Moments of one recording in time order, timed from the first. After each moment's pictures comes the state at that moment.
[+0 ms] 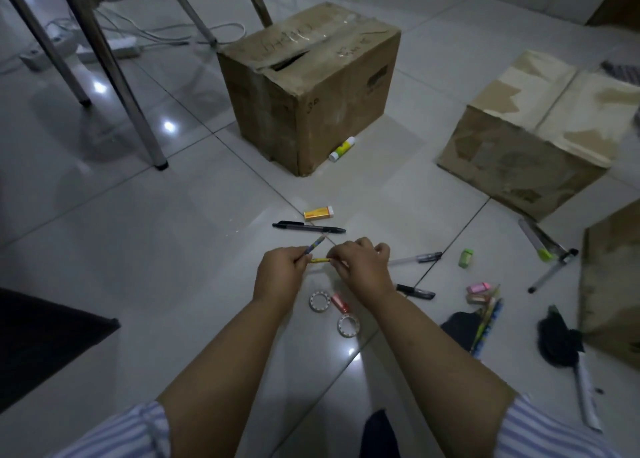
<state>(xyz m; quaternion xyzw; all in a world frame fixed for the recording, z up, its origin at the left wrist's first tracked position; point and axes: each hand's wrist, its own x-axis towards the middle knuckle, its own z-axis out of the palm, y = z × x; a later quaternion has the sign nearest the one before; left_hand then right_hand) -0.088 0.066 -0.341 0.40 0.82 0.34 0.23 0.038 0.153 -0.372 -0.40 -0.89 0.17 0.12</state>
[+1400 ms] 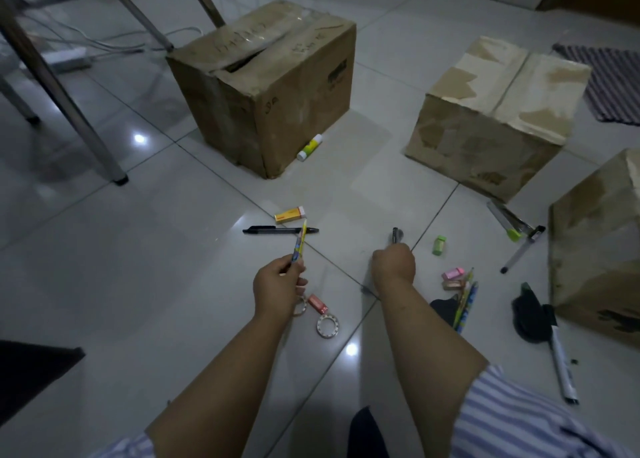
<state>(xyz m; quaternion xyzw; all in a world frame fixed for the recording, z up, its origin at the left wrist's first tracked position) -0.049 0.079 -0.363 0.17 0.73 0.54 0.39 0.084 0.193 -0.377 -0.76 -0.47 0.41 0.16</state>
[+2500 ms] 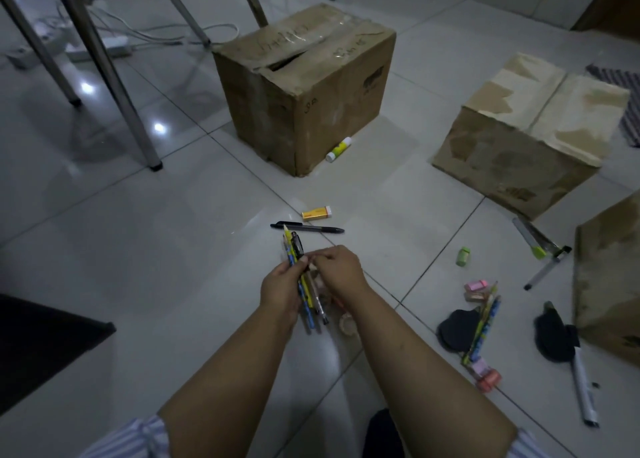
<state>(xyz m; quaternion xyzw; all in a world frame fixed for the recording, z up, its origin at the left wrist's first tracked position) -0.073 0.063 -0.351 -0.05 0.60 0.61 0.51 -0.001 0.127 -0.349 -0.52 -0.70 0.48 0.11</state>
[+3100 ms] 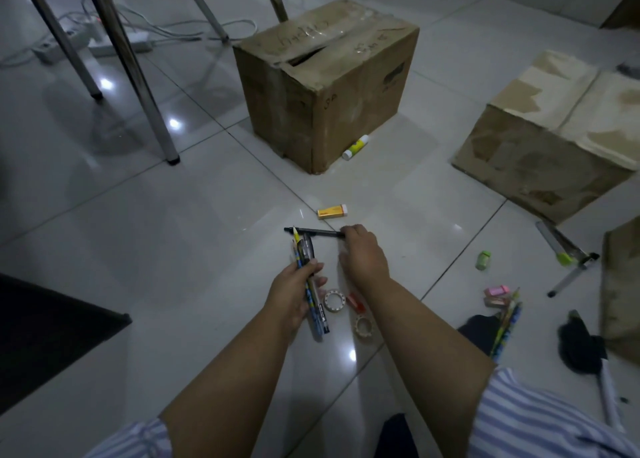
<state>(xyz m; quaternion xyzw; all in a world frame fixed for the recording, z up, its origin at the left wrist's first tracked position) -0.086 0.054 -0.364 -0.04 0.59 0.59 0.55 -0.002 0.162 -0.383 -0.47 -0.86 0.20 0.03</state>
